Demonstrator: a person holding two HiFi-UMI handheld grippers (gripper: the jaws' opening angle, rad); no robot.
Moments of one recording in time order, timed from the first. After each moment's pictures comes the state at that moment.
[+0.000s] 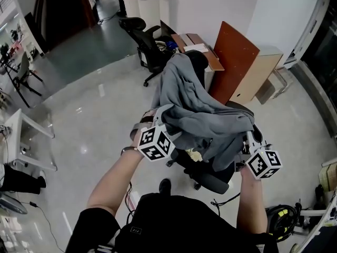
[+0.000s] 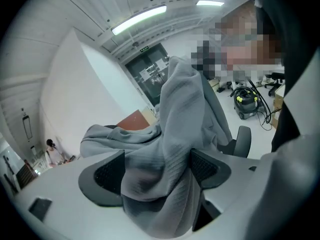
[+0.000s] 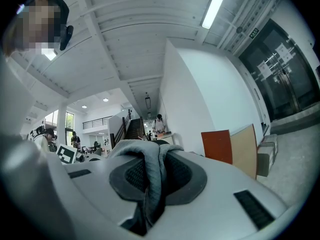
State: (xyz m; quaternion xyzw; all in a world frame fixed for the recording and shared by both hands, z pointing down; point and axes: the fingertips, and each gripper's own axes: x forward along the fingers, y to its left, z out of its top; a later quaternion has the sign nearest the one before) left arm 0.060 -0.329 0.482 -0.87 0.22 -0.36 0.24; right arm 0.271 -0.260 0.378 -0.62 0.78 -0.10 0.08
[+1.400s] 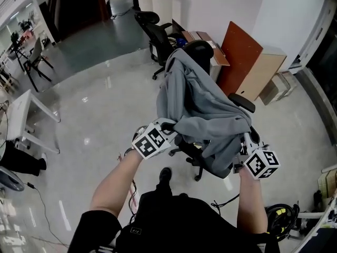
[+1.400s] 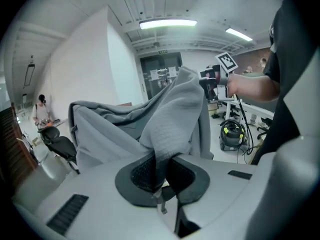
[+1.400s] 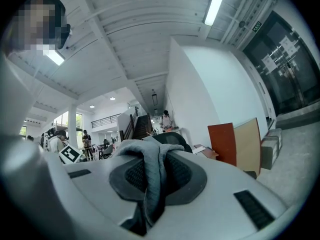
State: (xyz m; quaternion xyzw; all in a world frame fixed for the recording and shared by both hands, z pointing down) left arm 0.029 -0.191 0.512 -0.92 0.20 -0.32 0.04; right arm 0.241 -0.158 0.387 -0.58 0.80 -0.12 0.07
